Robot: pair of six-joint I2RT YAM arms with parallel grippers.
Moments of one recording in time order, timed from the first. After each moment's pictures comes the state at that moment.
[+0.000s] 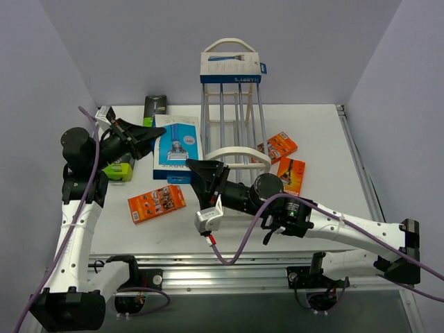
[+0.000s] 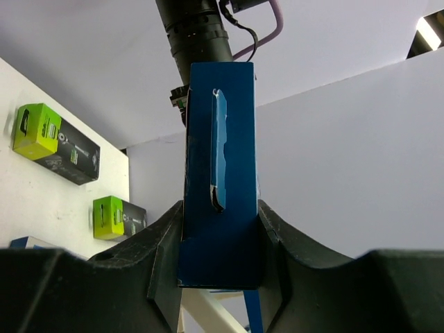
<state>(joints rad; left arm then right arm) 0.00 1.00 1.09 -0.03 0.86 -1.60 1.22 1.17 1.07 0.25 -0.07 -1.27</state>
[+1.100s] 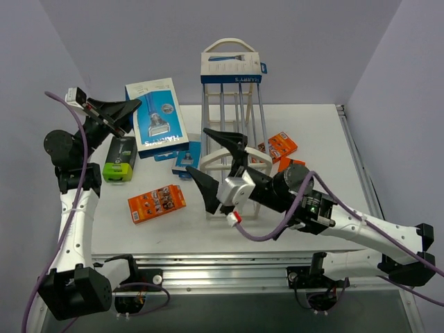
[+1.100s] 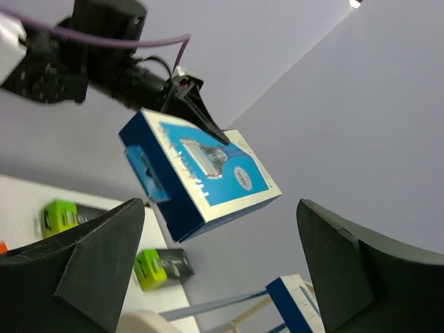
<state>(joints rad) 0.15 1.10 1.06 0.52 0.82 -1.85 1.23 1.13 1.20 0.25 -0.01 -0.94</state>
